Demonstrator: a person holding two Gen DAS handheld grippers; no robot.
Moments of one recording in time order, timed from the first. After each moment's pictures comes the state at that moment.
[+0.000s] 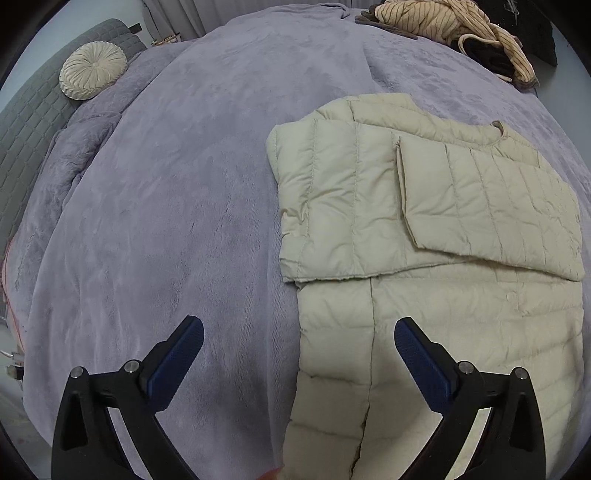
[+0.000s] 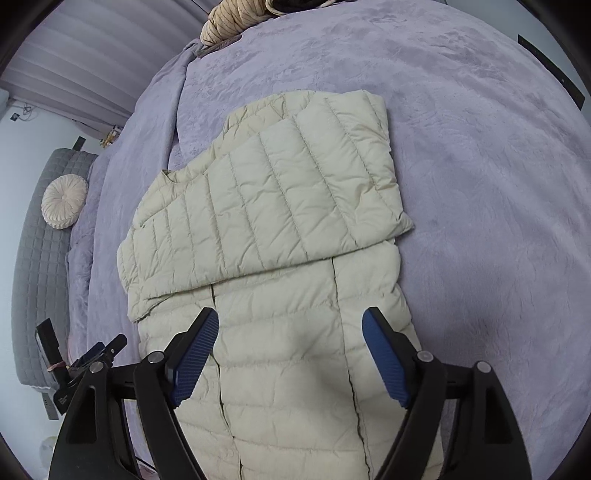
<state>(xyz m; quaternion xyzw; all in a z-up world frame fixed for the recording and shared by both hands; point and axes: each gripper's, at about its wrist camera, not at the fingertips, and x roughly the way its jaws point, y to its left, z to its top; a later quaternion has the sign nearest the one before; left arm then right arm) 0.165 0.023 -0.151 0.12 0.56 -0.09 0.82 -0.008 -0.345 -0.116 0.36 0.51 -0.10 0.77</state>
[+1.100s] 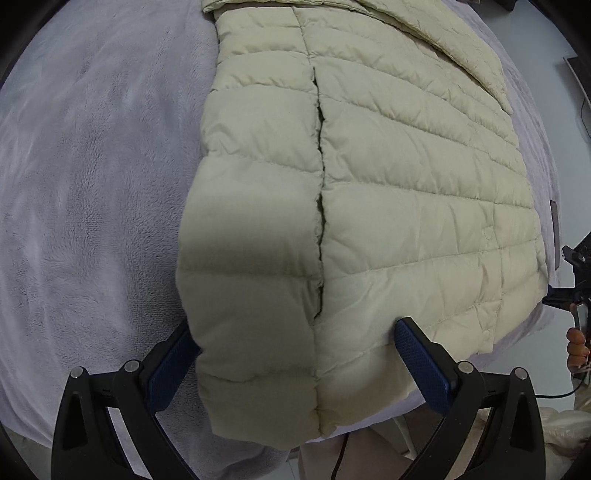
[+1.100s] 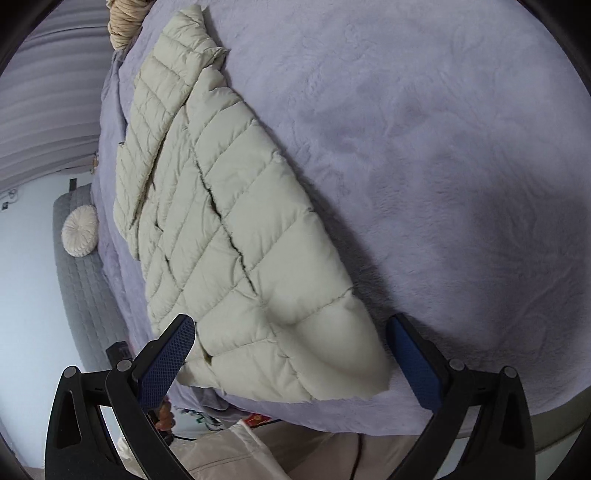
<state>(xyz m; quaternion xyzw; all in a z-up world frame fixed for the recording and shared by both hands) 0.034 0.067 -0.217 0.07 0.72 -0.25 0.64 -0.199 -0.345 -0.194 0.56 0.54 -0.07 0.63</state>
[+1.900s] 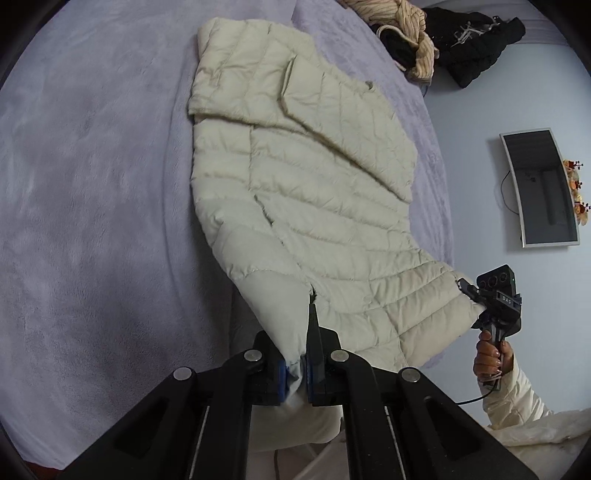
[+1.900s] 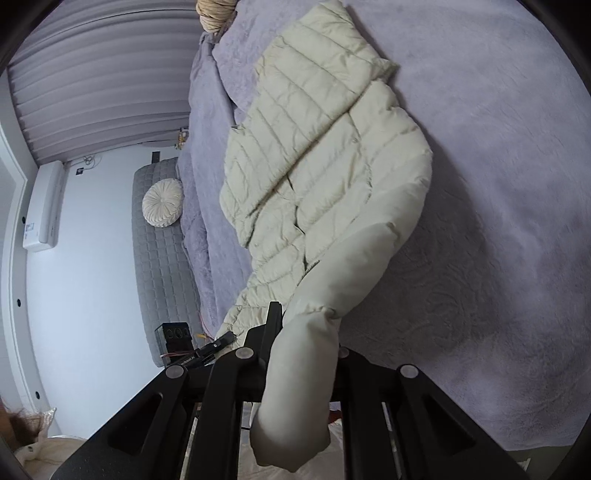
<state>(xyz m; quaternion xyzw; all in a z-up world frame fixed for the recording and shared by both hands) 0.087 0.101 -0.127 -0.14 0.67 -0.35 0.64 -0.117 -0.338 -0.125 0.59 0.46 0.08 0.66</state>
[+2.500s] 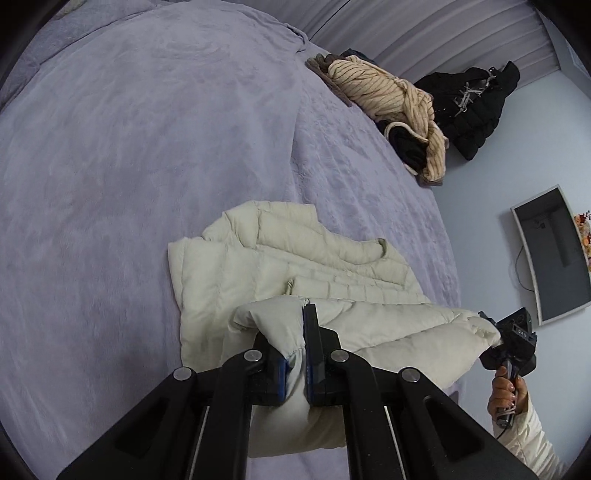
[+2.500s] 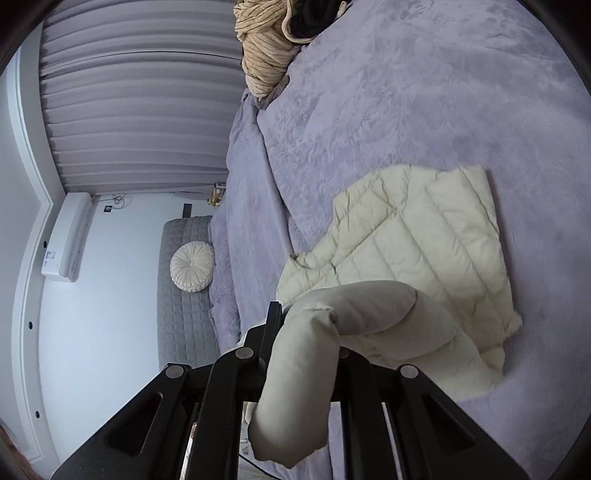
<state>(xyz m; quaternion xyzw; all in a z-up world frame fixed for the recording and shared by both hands) 0.295 0.039 -0.098 -0.14 0.57 -0.29 0.75 0.076 -0.443 -0.093 0.58 0.37 0.06 0.72</state>
